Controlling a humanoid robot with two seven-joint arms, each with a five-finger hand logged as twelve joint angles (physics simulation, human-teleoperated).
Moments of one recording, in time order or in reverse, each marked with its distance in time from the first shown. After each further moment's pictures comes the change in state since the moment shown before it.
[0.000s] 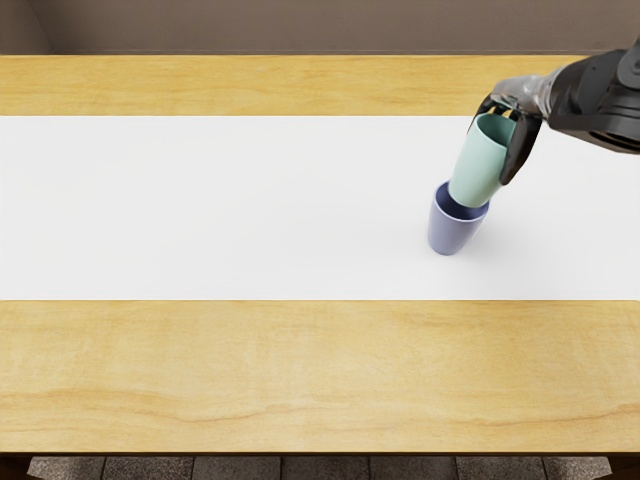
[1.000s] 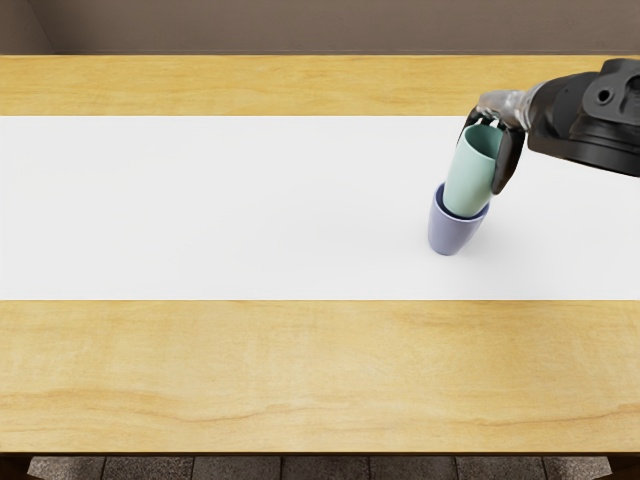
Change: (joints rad) left arm 0.005 0.000 -0.001 0.000 0.000 0.000 0.000; right arm -0.008 0.058 -0.034 0.024 -0.038 -0.063 0.001
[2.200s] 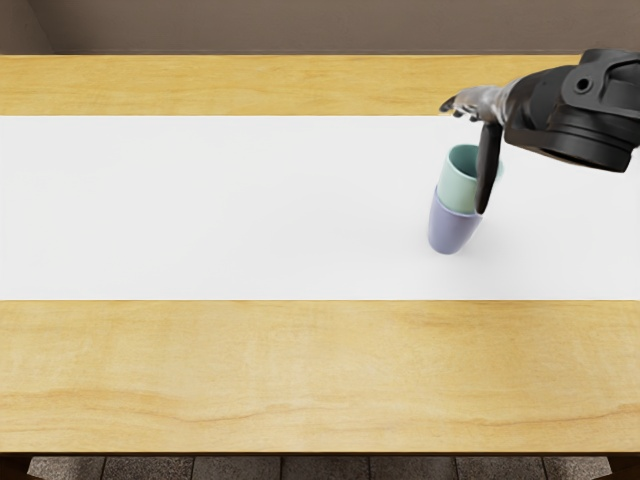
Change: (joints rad) left arm 0.006 0.000 -0.003 -0.001 0.000 0.000 0.000; right arm 0.009 0.042 0.041 -0.013 0.076 -0.010 -0.001
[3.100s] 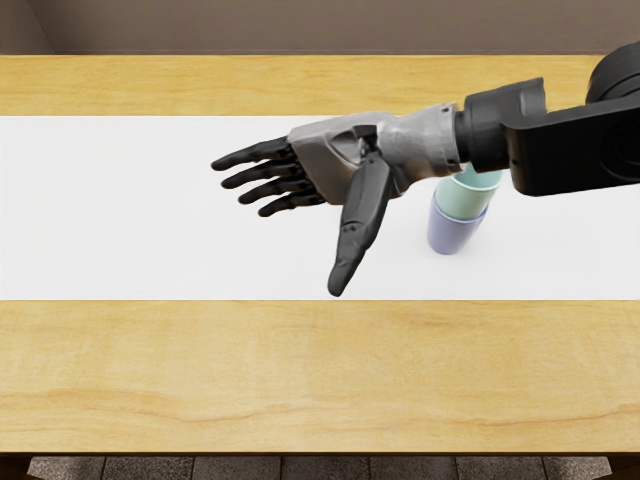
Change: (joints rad) left arm 0.000 0.000 -0.002 0.000 0.000 0.000 0.000; right arm -0.698 -0.106 1.099 0.143 0.337 0.532 0.000
